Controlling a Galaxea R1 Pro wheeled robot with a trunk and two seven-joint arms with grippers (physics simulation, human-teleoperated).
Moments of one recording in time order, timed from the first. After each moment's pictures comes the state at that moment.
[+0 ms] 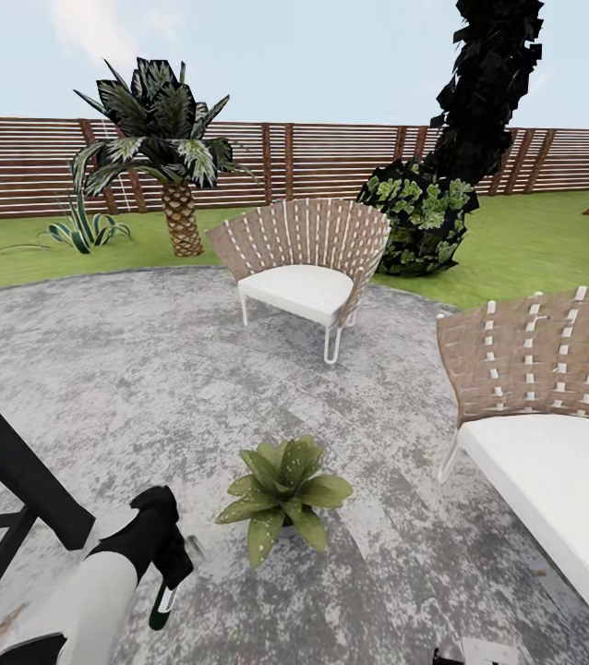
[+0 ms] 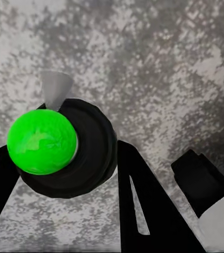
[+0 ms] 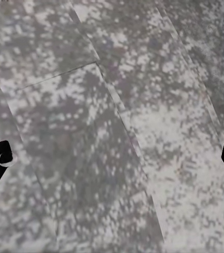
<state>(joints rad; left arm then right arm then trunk) -0.73 -0.04 0.24 -0.55 -1.41 0.59 -1.07 -0.41 -0.06 0.02 -0.03 -0.08 -0.38 -0.24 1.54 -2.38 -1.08</state>
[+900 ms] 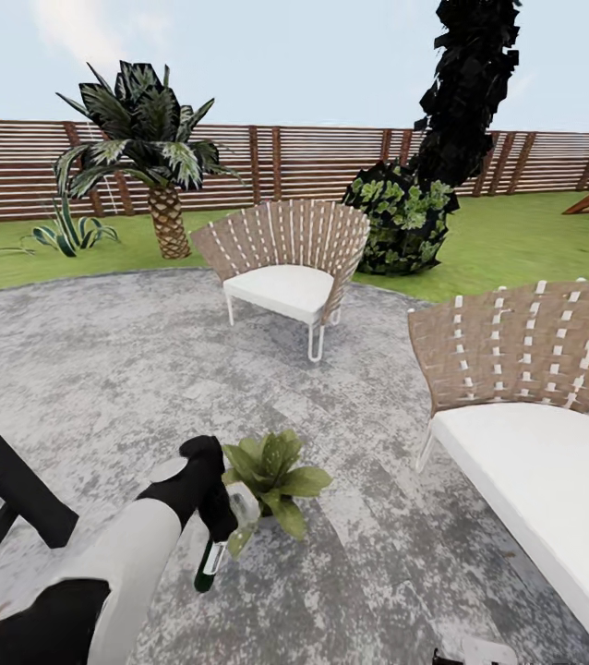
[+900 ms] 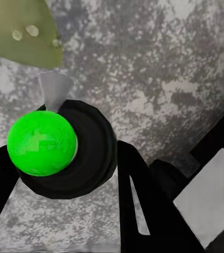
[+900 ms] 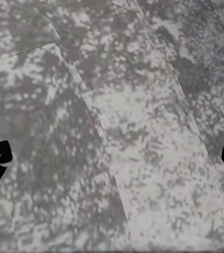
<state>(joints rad) -0.89 -0.15 0.03 -0.55 -1.42 0.73 -1.33 -0.41 -0.06 0.02 -0.03 -0.08 -0.38 -0.24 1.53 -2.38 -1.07</state>
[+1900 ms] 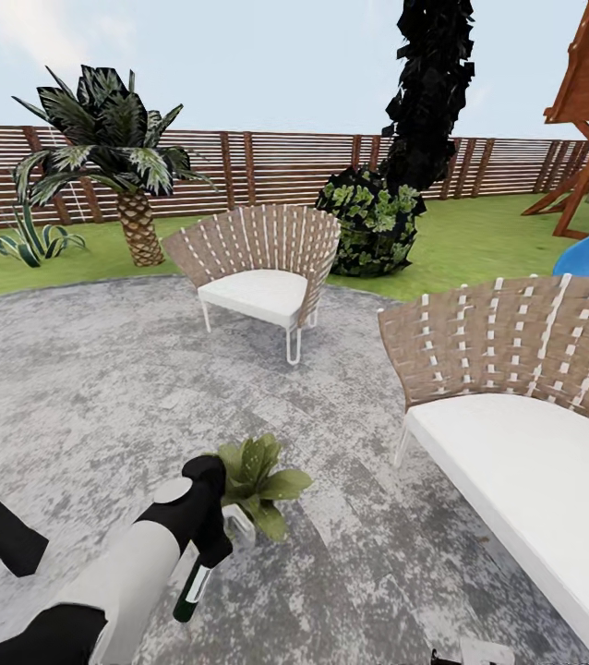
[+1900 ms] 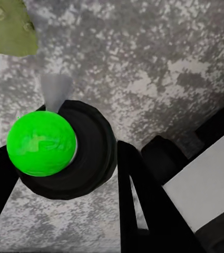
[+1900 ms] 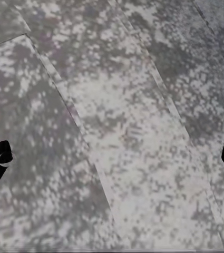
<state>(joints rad) -0.81 -0.14 -0.06 -0.56 -1.44 0.88 -1.31 -0.41 -0.05 0.02 -0.03 -0.08 -0.38 -0.23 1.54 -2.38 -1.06</state>
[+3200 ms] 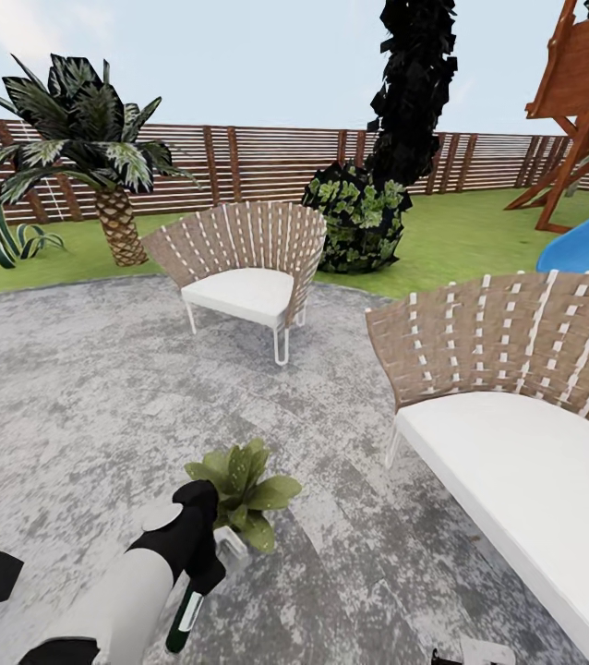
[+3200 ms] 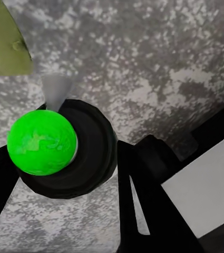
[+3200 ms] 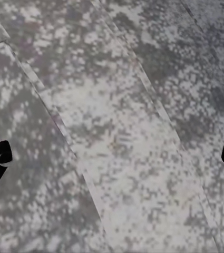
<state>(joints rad) -0.73 -0.14 0.05 -0.56 -1.42 0.88 -1.18 -0.41 -0.05 0.02 -0.03 -0.08 -0.38 -0.24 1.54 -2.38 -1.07</state>
